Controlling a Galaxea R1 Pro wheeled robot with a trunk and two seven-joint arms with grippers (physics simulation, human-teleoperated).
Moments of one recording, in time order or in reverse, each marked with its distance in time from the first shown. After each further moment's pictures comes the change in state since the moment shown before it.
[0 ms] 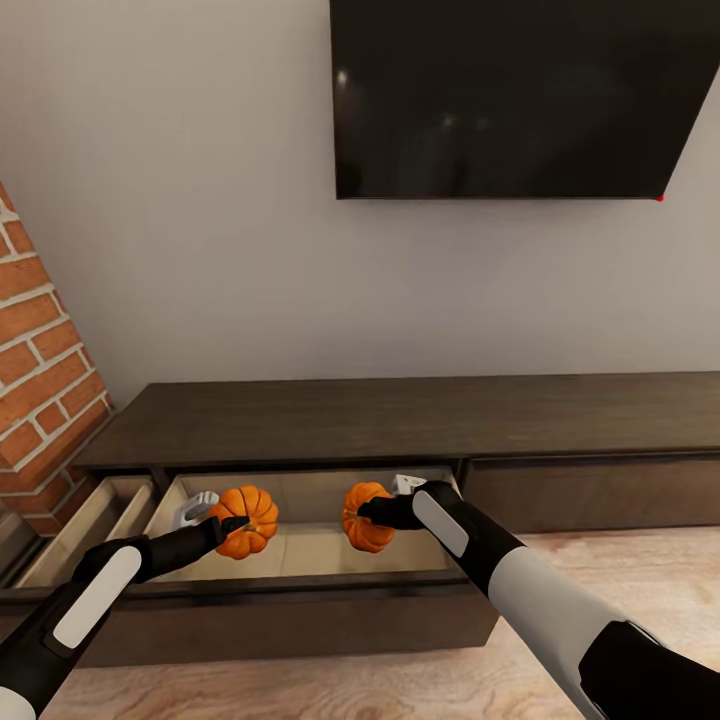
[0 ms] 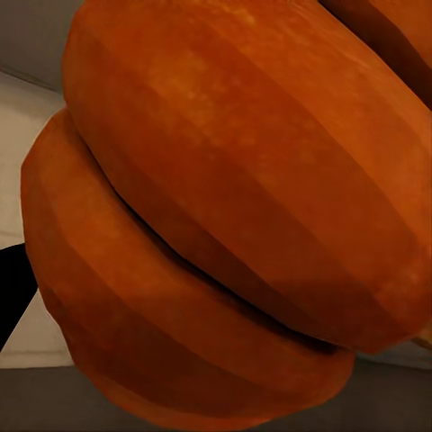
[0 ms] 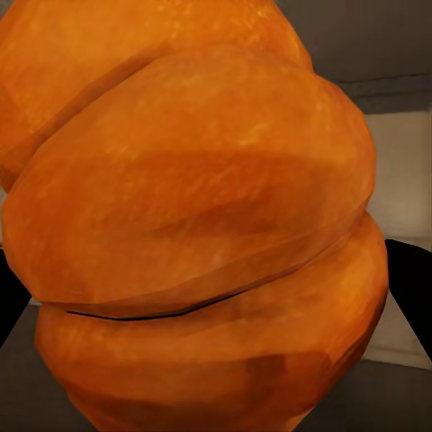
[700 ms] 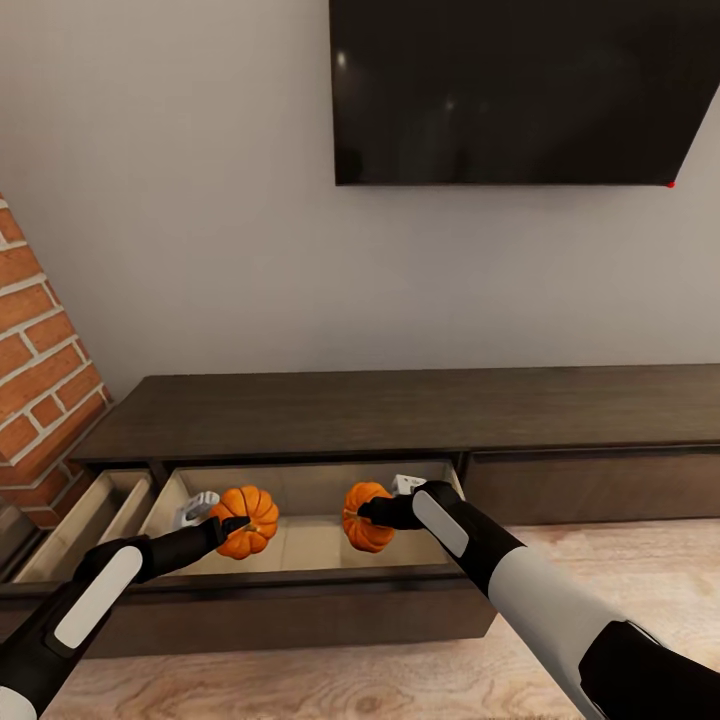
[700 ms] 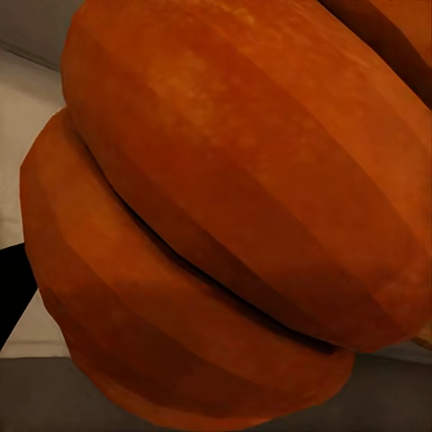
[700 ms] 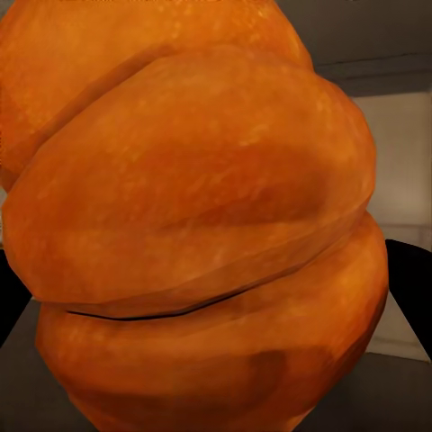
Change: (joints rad) left arm 0.000 -0.002 -0.001 0.001 -0.002 -0.003 0.003; right arm 0.000 0.000 0.001 0.000 0.000 0.000 0.000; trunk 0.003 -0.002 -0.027
